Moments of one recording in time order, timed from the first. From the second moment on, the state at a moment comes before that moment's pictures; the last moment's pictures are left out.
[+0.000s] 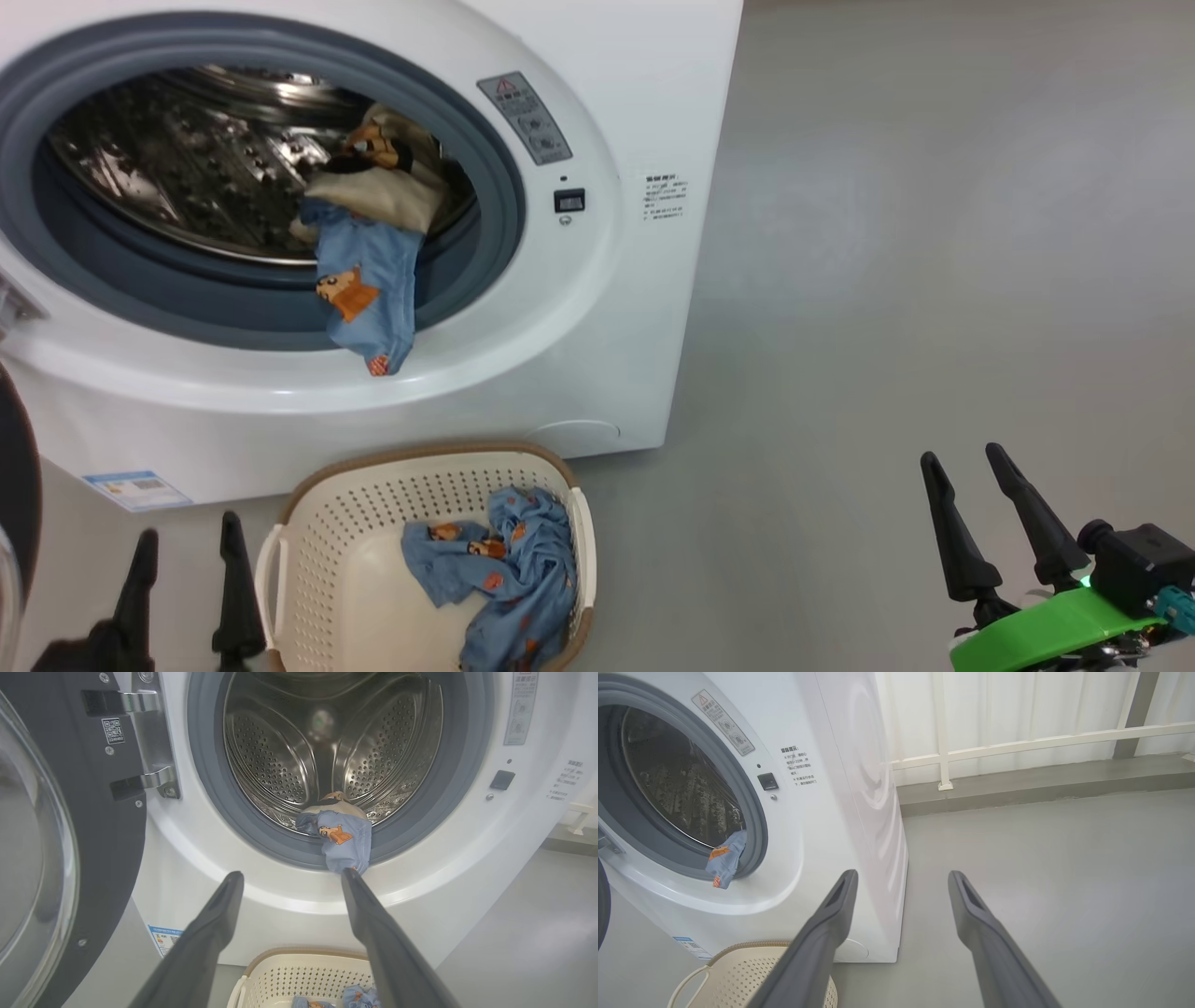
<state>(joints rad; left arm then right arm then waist) -0.01 0.05 0.16 0.25 -0.23 -0.13 -0.26 0.01 -0.22 0.13 0.16 0.43 0.12 -0.25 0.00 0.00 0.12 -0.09</state>
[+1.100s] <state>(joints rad) -0.73 0.27 -0.17 0.80 -0.46 -0.13 -0.26 -0.26 -0.14 0.19 0.15 0.43 0.12 -0.25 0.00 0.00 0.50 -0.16</state>
